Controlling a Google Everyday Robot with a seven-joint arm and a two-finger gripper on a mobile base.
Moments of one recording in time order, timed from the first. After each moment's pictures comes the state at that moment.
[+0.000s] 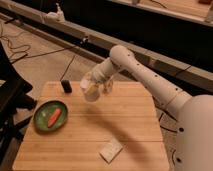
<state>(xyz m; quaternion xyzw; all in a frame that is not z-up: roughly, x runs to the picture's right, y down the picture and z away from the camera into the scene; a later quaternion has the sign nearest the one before) -0.090 -0.013 0.758 -0.30 -0.40 0.06 0.87</state>
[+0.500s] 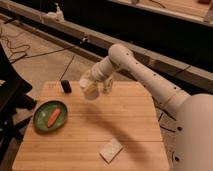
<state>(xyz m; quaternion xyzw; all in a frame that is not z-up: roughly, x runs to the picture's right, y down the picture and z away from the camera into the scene) -0.106 -0.027 0.758 -0.28 -0.41 0.04 0.87</state>
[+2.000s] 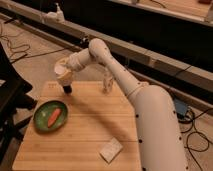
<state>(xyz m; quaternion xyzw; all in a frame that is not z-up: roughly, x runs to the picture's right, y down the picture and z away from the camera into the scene) -0.242 -0.092 0.787 -0.22 -0.55 0.01 0.81</state>
